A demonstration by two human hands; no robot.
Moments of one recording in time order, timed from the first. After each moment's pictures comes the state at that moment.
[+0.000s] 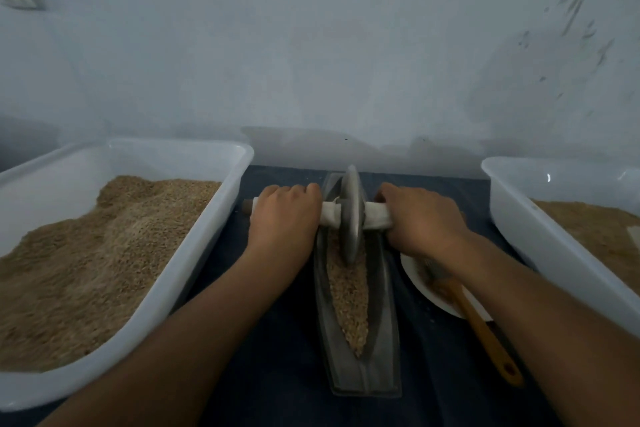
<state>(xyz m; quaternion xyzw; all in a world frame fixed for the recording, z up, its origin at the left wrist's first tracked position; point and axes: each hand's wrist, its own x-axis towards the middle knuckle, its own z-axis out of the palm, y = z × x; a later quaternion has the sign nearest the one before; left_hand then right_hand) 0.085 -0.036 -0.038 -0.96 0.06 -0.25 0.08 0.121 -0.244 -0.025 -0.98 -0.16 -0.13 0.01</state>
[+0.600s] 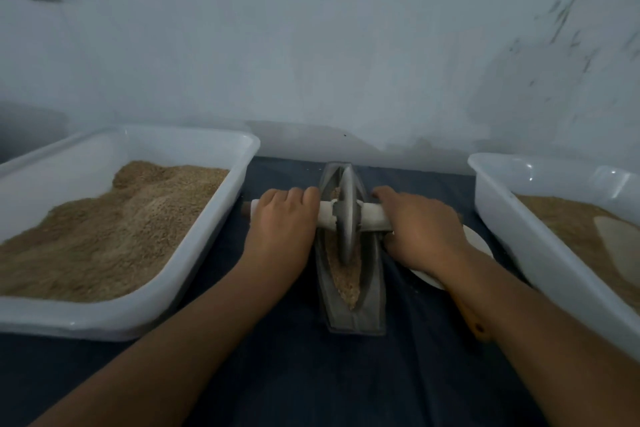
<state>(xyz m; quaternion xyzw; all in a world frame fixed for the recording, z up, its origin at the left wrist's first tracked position) 0.029 -0.037 -0.046 -0.96 0.07 -0.25 0.06 0.065 -0.250 -0.034 -0.96 -0.20 -0.19 -0.01</state>
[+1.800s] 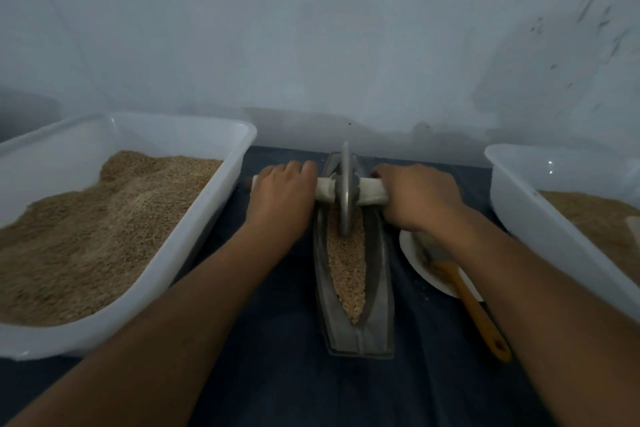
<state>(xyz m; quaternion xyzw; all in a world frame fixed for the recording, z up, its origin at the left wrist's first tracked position) 0.091 -0.030 -0.042 -0.97 0.05 -0.22 0.03 0.121 -0.238 -0.016 -0.98 -0.16 -0.13 -0.02</state>
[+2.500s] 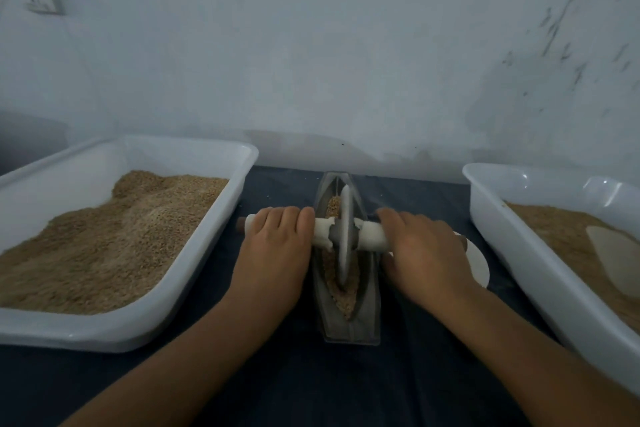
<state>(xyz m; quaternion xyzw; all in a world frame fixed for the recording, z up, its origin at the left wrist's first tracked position) 0.002 -0.033 -0.058 -0.96 0.11 -0.27 0.02 0.033 -0.255 -0.042 -0.94 -0.21 -0.26 -0.03</state>
